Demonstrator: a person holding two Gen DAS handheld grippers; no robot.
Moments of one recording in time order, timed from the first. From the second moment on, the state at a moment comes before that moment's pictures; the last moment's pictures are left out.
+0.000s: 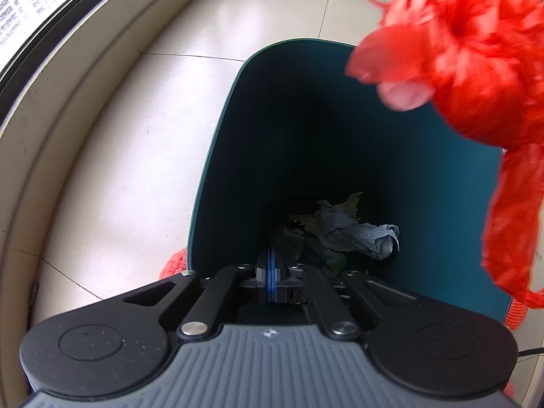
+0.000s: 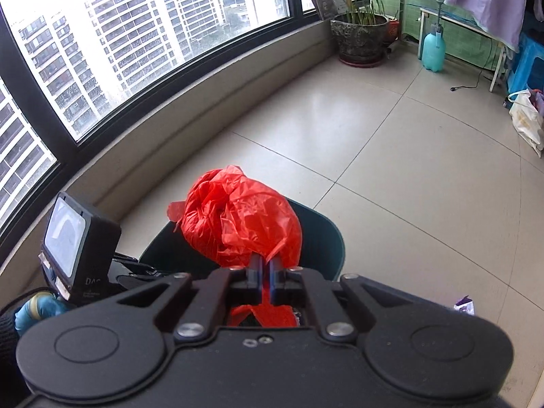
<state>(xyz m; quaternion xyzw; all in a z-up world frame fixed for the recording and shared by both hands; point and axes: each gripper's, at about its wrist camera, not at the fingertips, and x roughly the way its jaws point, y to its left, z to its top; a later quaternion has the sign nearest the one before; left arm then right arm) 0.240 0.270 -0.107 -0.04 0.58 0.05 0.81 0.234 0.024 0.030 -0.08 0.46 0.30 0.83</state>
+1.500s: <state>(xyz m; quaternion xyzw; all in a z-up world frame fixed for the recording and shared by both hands) 0.241 0.264 -0.108 -0.03 0.58 0.06 0.81 0.233 -0.151 -0.049 -0.01 0.52 0.16 0.84</state>
